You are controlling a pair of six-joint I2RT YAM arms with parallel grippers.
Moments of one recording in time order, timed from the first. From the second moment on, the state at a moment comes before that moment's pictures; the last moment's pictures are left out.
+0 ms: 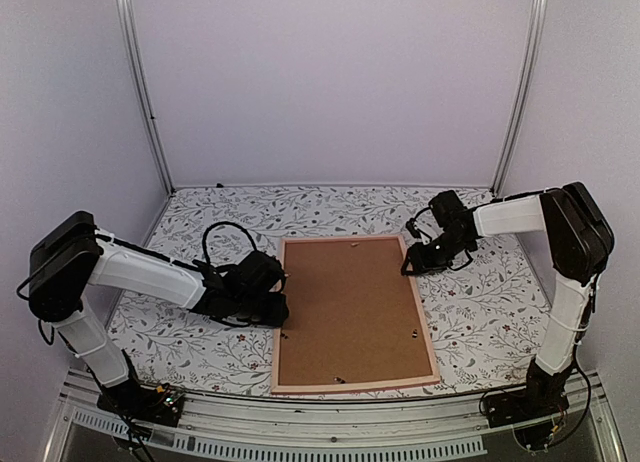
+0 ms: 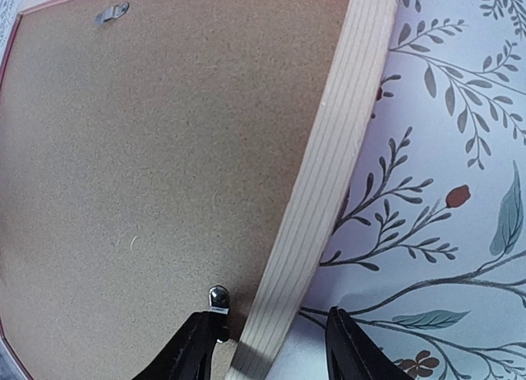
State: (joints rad) left arm -0.93 1.67 0.78 -0.12 -0.17 -0.73; right arm 0.39 1.92 1.16 -0.38 -0.32 0.12
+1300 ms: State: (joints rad) left arm -0.93 1.67 0.78 -0.12 -0.17 -0.73; right arm 0.40 1.92 1.22 -0.45 -0.32 0.11
